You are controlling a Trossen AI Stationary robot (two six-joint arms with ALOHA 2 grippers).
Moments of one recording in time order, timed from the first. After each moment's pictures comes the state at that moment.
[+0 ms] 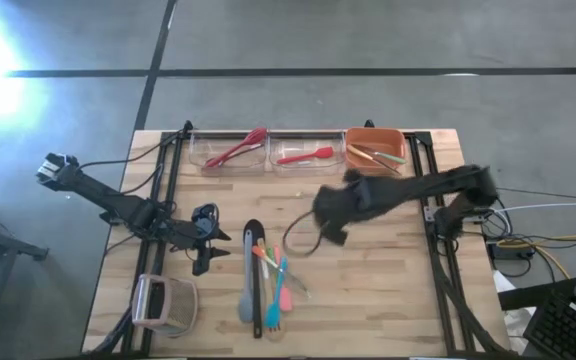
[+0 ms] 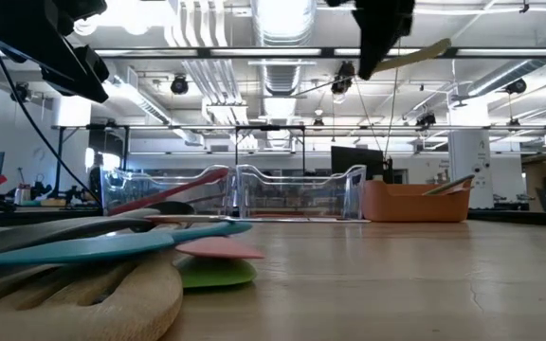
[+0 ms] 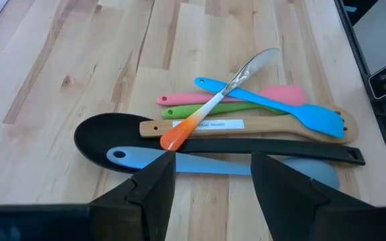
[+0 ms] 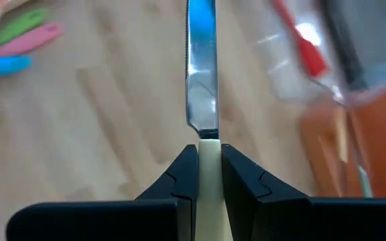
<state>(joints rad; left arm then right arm) -0.44 0.85 0.62 -0.46 -0.26 -0.47 0.13 1.69 1.65 -1.33 0.41 0.54</state>
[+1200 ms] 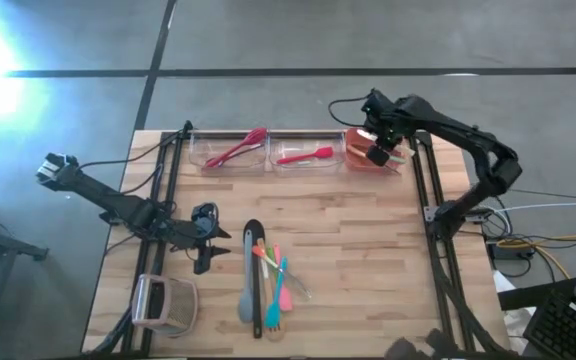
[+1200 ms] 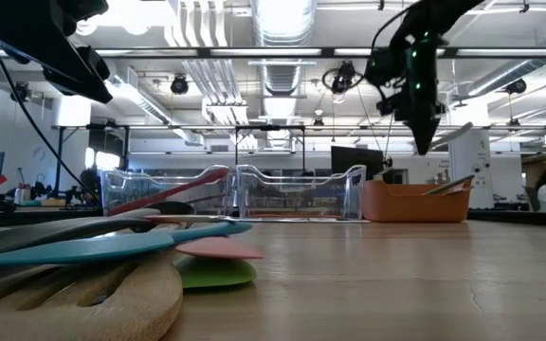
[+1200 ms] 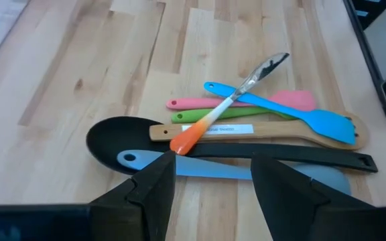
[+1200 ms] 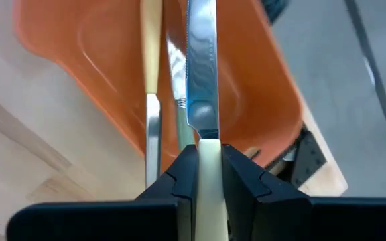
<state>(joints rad) -0.43 0.85 0.62 -0.46 -0.30 -0.47 -0.80 1.57 1.30 -1.15 0.26 -0.17</state>
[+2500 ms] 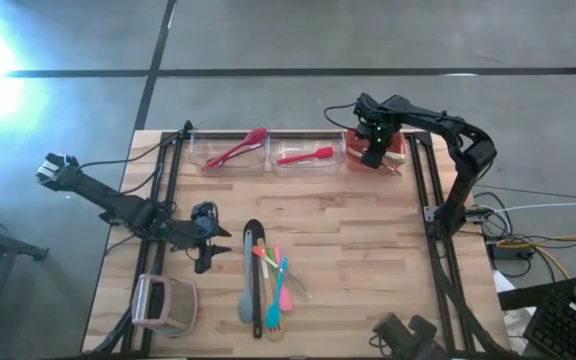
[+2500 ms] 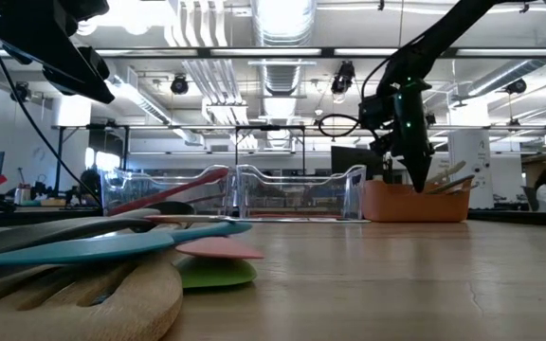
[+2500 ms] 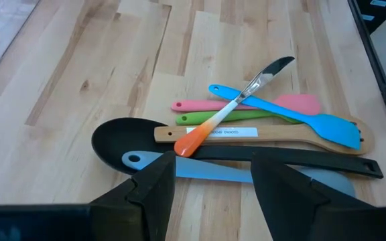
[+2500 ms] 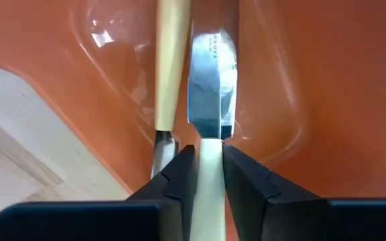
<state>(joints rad) -0.43 0.85 0.62 -0.46 -0.32 -0.48 -0.89 1.80 1.30 -1.07 0.12 -0.31</state>
